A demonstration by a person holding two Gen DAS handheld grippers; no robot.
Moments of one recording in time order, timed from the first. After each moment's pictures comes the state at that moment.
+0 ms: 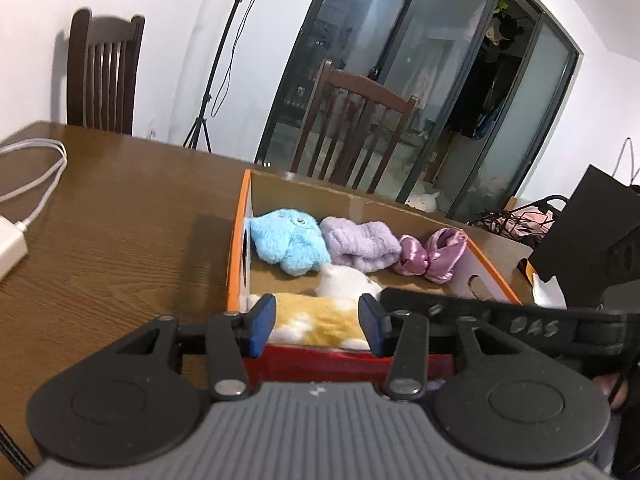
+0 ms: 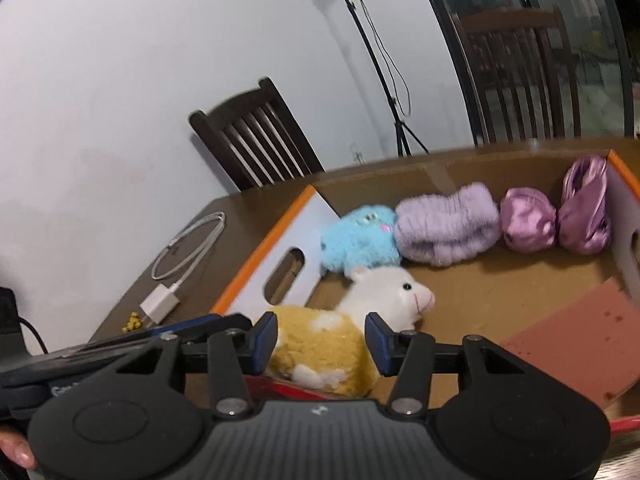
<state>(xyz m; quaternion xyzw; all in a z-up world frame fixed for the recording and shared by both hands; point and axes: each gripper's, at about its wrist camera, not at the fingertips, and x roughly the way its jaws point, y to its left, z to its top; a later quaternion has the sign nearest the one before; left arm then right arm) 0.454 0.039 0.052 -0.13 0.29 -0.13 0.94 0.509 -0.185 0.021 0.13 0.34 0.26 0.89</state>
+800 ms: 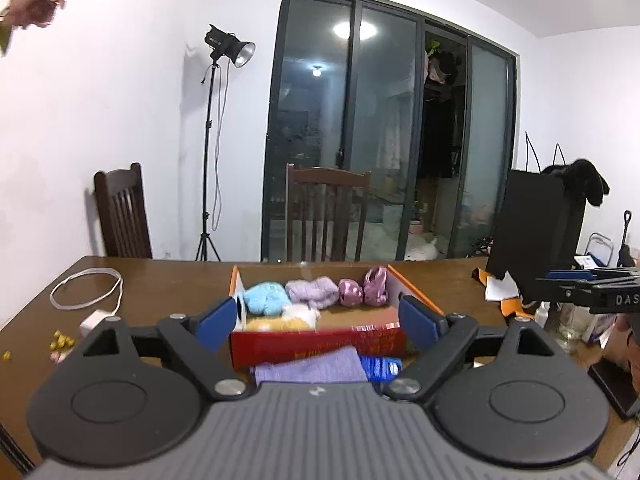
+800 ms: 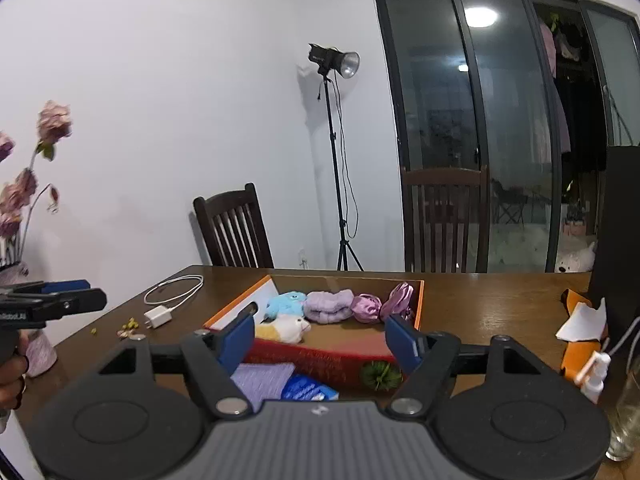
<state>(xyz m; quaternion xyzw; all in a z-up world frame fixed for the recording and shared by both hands) 0.219 -0.004 0.135 -0.01 0.15 -0.12 0.98 0.255 -0.320 0.118 0.03 0.18 0.18 0.97</state>
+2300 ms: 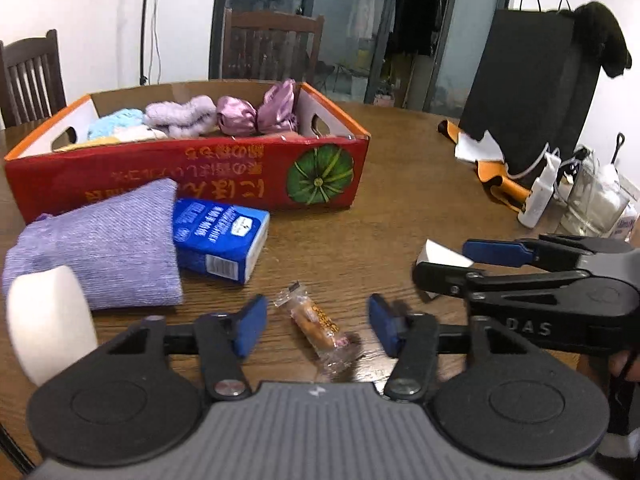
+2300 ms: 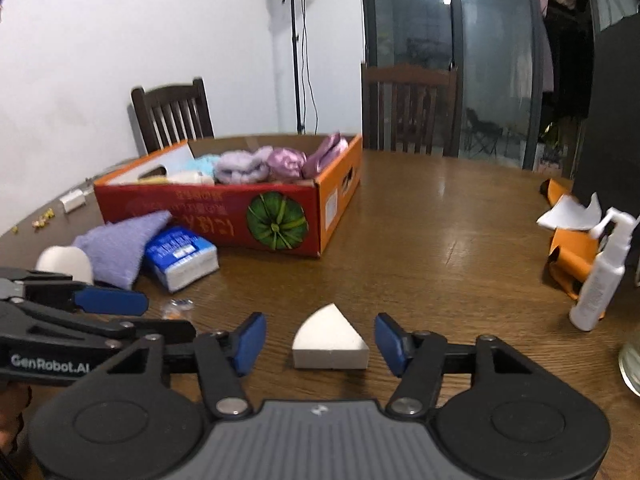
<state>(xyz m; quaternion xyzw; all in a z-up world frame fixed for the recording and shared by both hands) 0.339 -0.170 -0.018 -0.01 0.35 -0.17 0.92 0.344 -0.364 -0.043 -0.01 0.32 0.13 0.94</state>
